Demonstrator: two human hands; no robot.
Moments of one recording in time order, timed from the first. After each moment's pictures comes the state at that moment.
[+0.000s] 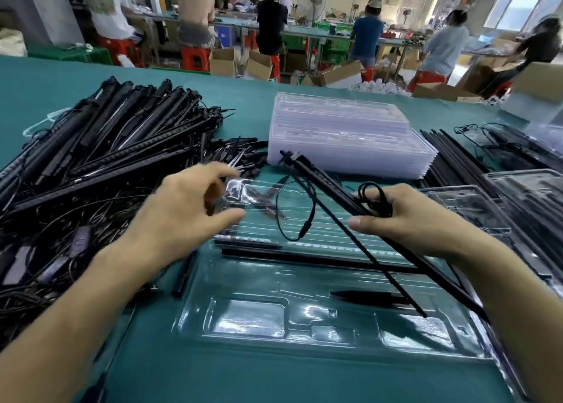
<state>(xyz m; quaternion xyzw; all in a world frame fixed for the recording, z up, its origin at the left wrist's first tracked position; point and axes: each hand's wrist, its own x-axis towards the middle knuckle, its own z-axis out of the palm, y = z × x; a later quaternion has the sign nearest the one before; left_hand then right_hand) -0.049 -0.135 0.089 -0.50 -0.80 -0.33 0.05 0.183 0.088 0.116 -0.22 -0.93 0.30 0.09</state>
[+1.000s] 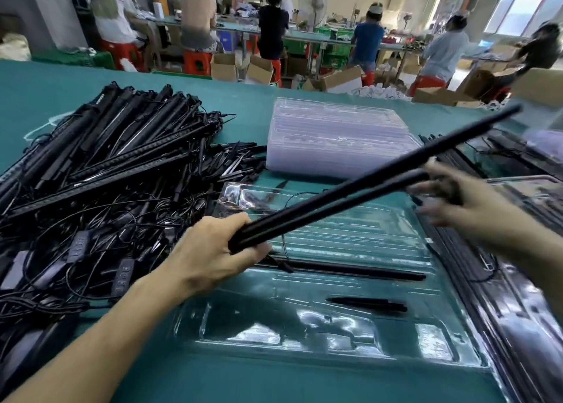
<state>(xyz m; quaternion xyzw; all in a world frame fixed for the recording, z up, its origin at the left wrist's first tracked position) -0.034 -0.117 0.041 -0.58 -0.72 -0.39 -0.02 0.237 0.145 0.123 -0.27 -0.84 0.41 0.22</state>
